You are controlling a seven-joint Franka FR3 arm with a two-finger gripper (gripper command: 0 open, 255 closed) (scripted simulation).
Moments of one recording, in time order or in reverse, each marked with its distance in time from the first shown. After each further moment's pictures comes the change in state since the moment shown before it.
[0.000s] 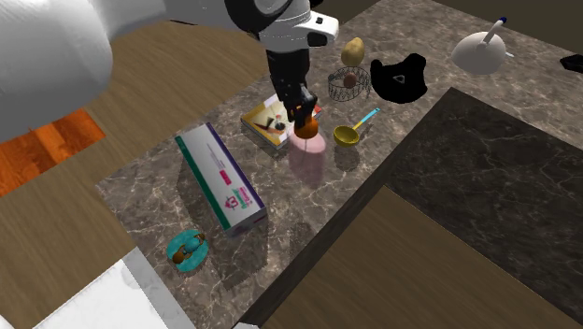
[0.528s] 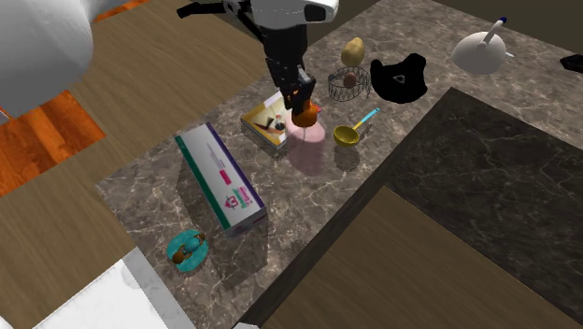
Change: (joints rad) arm 0.009 0.000 0.004 0.099 0.001 -0.099 -0.008
